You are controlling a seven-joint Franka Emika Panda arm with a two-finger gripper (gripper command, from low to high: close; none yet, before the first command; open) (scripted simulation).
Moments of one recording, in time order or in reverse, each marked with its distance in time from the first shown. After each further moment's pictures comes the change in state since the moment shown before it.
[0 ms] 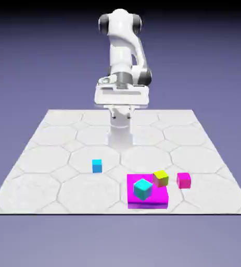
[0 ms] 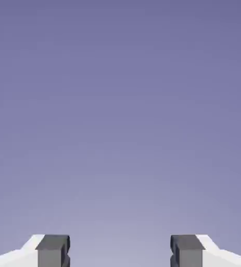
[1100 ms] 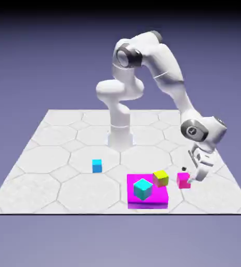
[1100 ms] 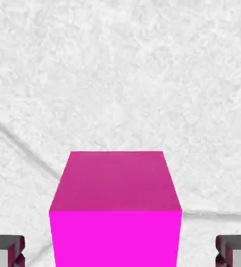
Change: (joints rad) arm 0.199 1.093 0.478 0.556 -0.781 -0.714 -0.193
